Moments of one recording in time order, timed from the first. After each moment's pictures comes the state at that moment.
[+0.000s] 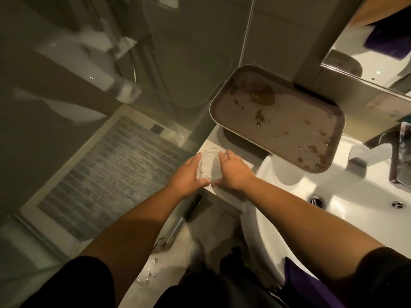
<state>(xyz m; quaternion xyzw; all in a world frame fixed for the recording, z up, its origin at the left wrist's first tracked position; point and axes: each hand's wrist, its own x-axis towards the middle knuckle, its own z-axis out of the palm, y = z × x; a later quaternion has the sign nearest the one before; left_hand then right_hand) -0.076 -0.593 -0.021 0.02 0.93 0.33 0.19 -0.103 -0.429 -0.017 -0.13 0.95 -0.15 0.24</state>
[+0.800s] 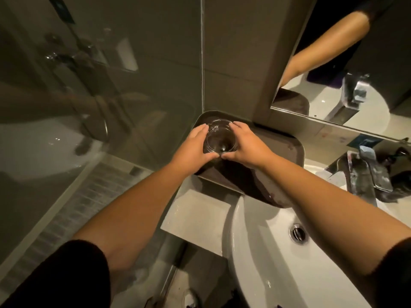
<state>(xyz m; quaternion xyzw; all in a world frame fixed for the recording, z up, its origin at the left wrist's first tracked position) -0.236 -0.510 0.064 0.16 0.93 0.32 0.05 -0.223 -0.326 0.085 -0.07 0.96 -0.27 0.07</state>
